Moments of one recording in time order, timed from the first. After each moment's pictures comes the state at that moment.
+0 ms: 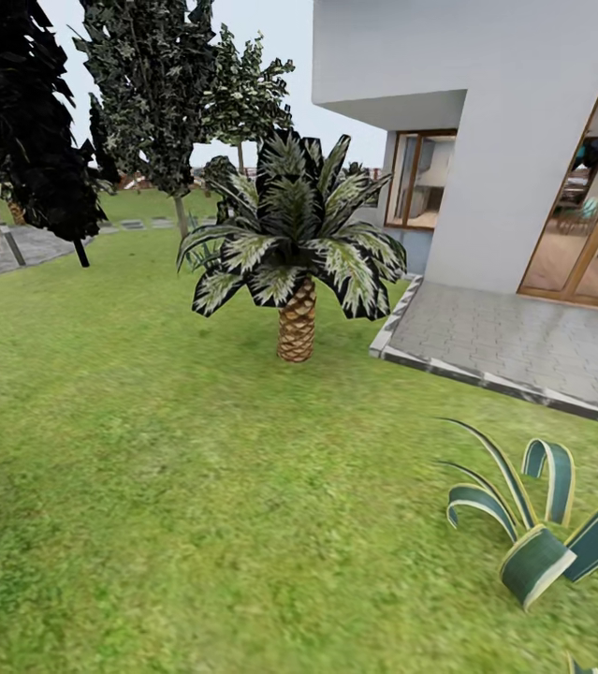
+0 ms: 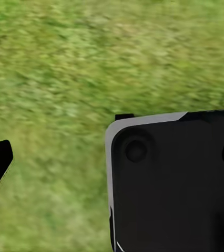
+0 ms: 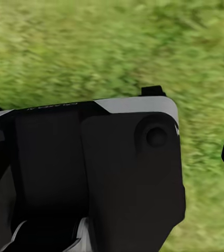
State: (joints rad) left arm -0.04 0.06 -0.05 -0.08 0.00 -0.46 0.01; right arm -0.06 0.08 -0.12 -0.57 0.00 0.30 0.01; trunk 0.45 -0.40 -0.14
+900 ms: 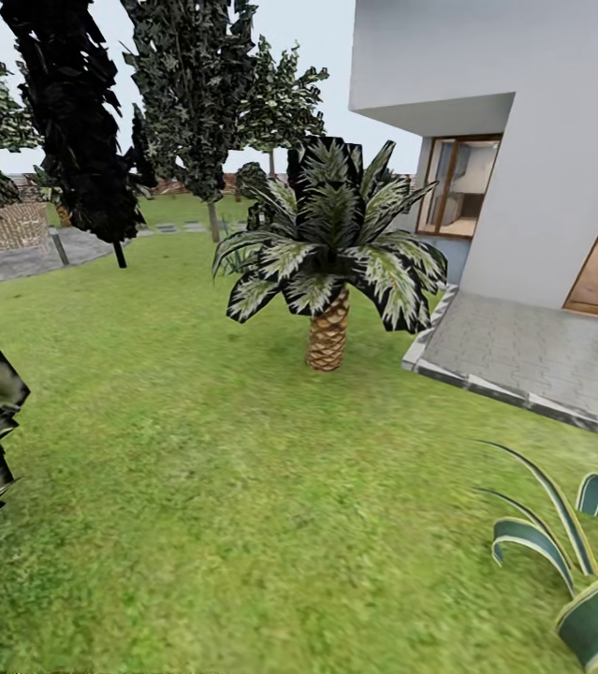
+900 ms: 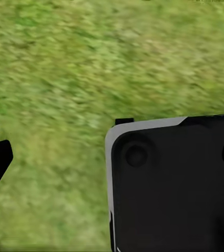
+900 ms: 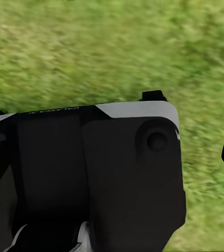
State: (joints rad) left arm -0.04 0.06 -0.05 -0.08 0.00 -0.46 0.01; right arm -0.06 0.08 -0.11 -0.57 0.00 0.30 0.01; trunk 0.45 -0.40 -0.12
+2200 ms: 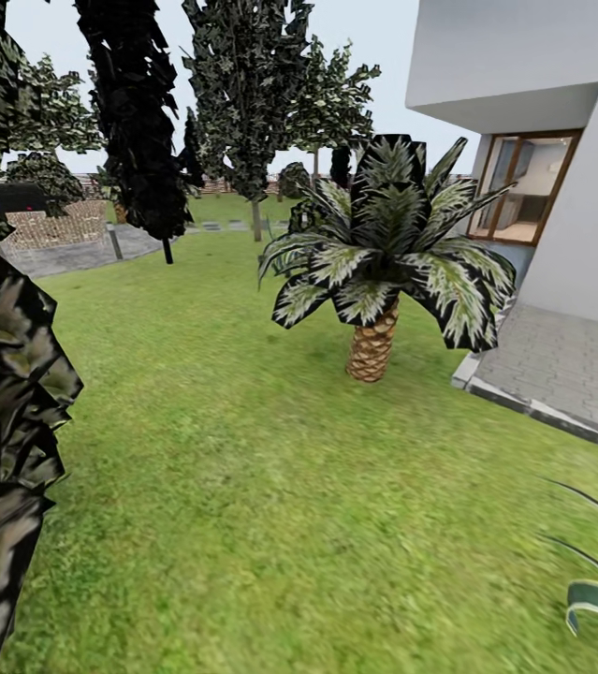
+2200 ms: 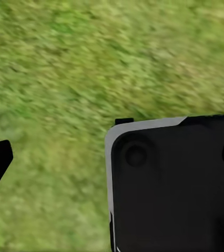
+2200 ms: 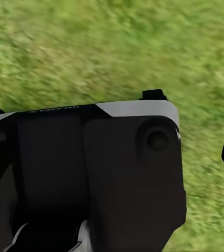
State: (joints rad) left arm -0.04 0.05 -0.05 -0.08 -0.01 -0.46 0.01; right arm -0.06 0.08 -0.11 -0.56 0.00 0.30 0.01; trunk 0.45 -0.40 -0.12
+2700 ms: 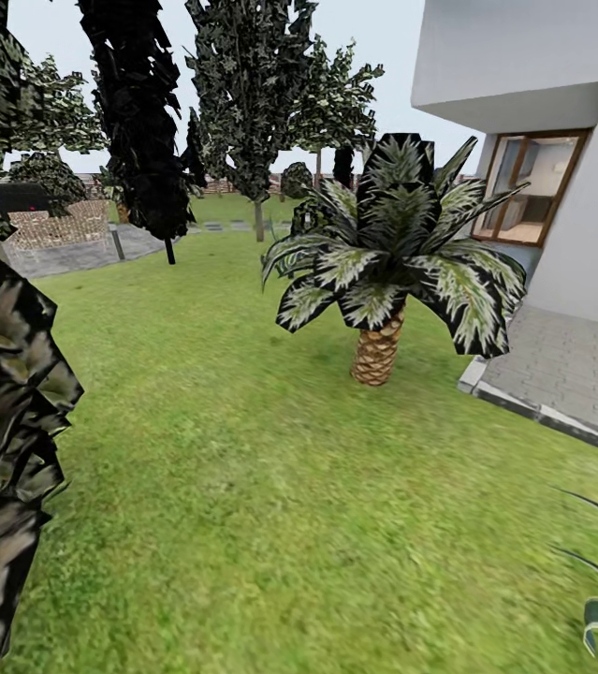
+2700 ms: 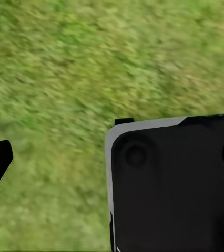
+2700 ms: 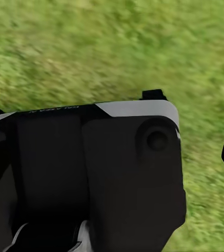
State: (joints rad) left arm -0.04 0.05 -0.05 -0.08 -0.01 -0.46 0.01; right arm -0.06 0.08 -0.11 -0.56 0.00 0.30 0.01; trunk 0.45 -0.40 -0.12
